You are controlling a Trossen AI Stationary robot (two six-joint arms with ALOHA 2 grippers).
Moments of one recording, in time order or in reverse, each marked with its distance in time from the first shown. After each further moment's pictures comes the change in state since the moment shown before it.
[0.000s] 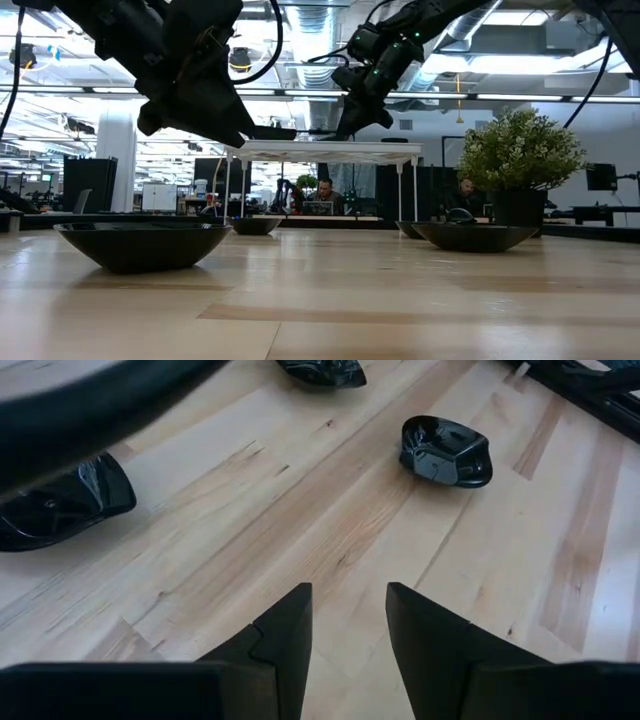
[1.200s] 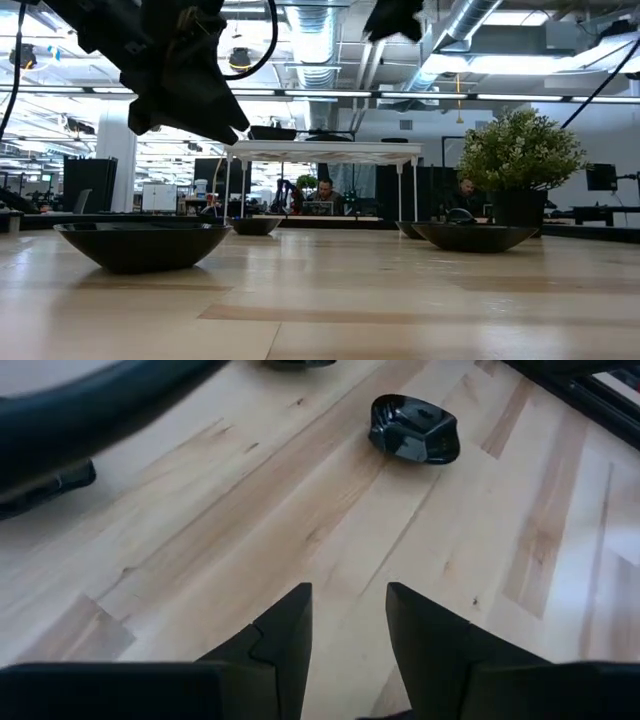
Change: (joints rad) left arm -0.048 0.000 0.000 0.007 0.021 -0.026; right arm 0.162 -0.316 0.144 -0.326 0.030 -0.020
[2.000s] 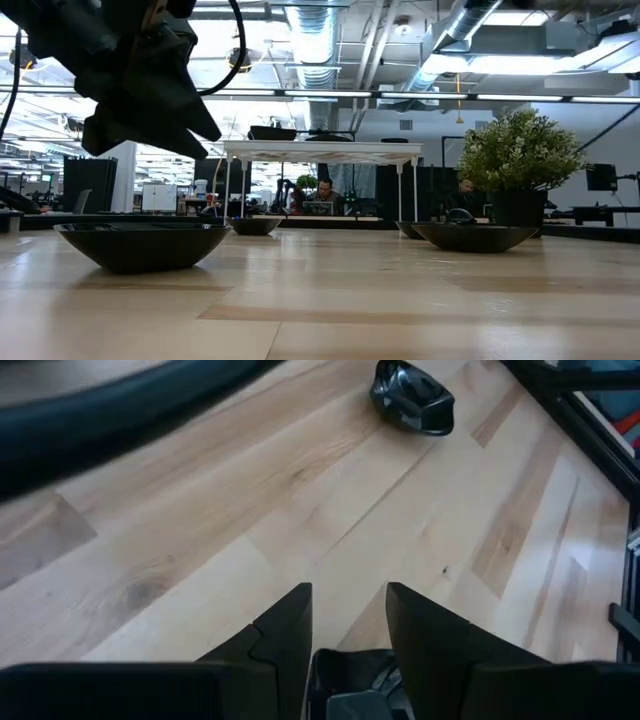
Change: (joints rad) left arm -0.086 0.000 -0.068 0.047 -0.002 -0.262; right arm 0.741 -0.483 -0.561 0.000 0.616 0.598
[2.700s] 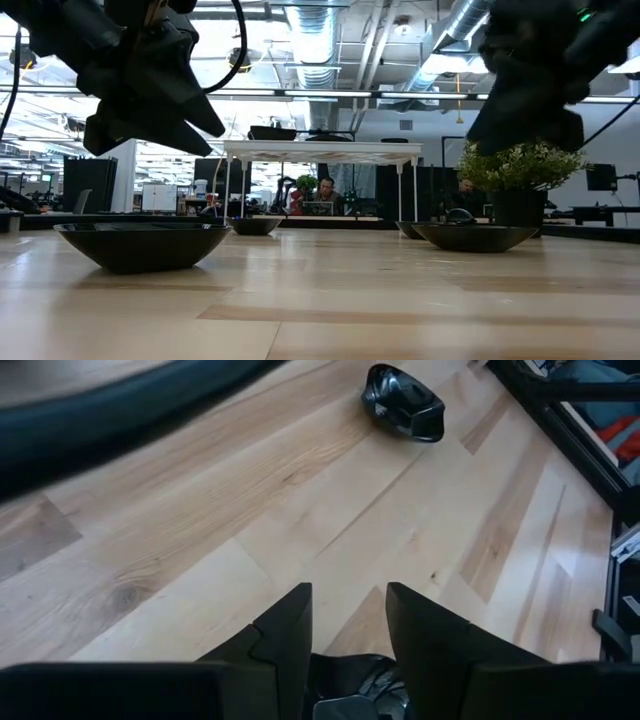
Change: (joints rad) left arm 0.001 0.000 -0.002 0.028 0.000 -0.005; right arm 0.117 0.088 -0.707 0.775 0.009 0.484
